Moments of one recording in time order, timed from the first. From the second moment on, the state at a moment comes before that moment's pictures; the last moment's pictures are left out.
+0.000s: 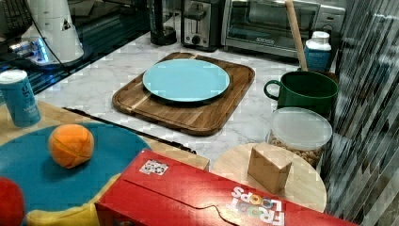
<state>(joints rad) 0.09 0.03 0.53 -1.85 0.20 0.34 1.33</state>
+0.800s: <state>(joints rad) -0.02 -0.07 0.23 -1.95 0.14 0.36 0.98</state>
